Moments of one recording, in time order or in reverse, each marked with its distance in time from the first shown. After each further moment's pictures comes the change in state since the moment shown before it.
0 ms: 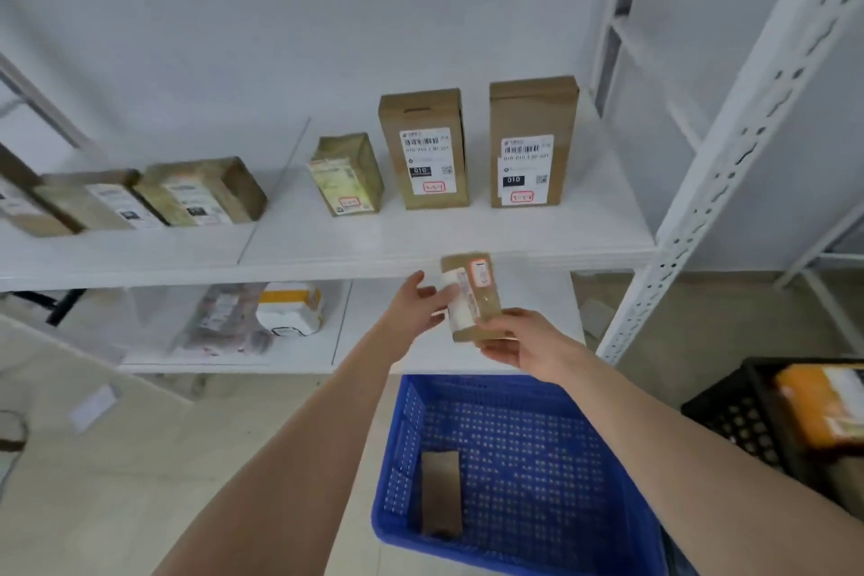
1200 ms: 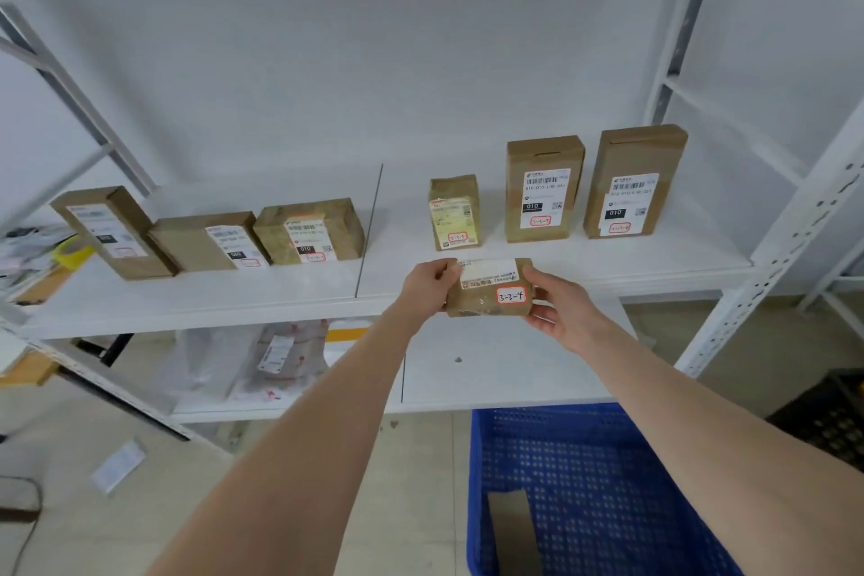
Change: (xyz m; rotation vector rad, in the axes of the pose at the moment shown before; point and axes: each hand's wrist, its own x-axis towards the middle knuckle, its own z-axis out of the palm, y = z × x) left_hand -0.010 0.060 -0.199 0.310 -0.021 0.265; right_hand 0.010 -0.039 0.192 0.139 0.276 -0.286
